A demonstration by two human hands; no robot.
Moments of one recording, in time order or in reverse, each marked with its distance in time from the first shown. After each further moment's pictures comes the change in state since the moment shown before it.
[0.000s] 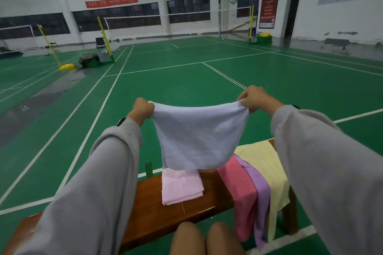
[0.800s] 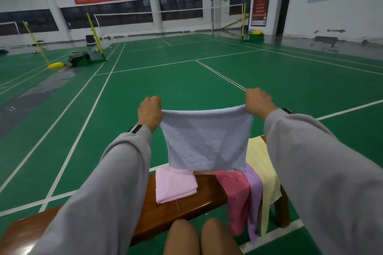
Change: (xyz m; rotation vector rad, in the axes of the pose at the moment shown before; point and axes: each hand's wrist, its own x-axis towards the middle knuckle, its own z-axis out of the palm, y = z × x) left_hand -0.057 0.019 0.044 0.679 0.181 0.527; right_hand -0.016 0.028 0.001 -0.595 0.161 -0.003
